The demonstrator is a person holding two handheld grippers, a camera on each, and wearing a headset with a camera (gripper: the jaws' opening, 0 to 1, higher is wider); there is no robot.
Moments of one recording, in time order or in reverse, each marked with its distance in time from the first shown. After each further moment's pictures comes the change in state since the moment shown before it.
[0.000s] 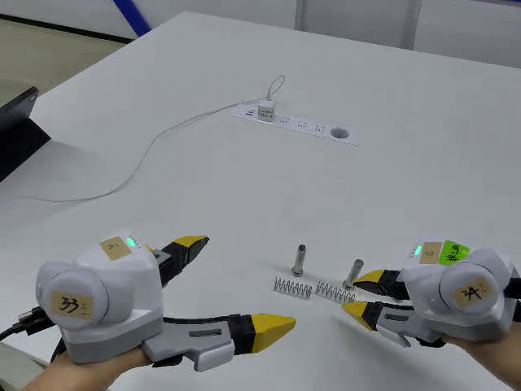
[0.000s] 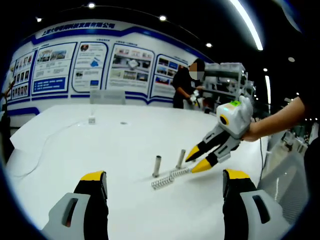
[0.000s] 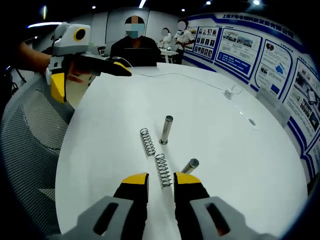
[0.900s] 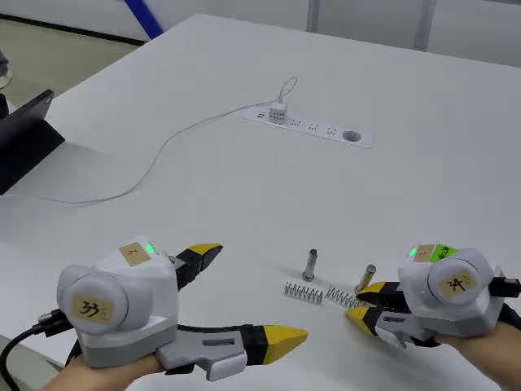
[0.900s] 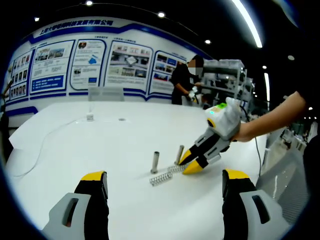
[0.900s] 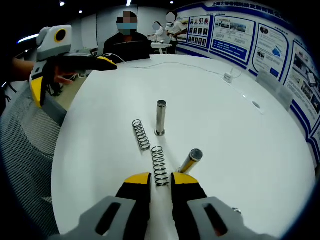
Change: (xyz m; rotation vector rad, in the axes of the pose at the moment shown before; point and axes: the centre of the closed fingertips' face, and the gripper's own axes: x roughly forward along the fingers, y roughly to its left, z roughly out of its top) left arm 0.001 -0.002 -0.007 0.005 0.032 -0.013; right arm 0.019 -0.003 -0.017 0.109 0.055 0.025
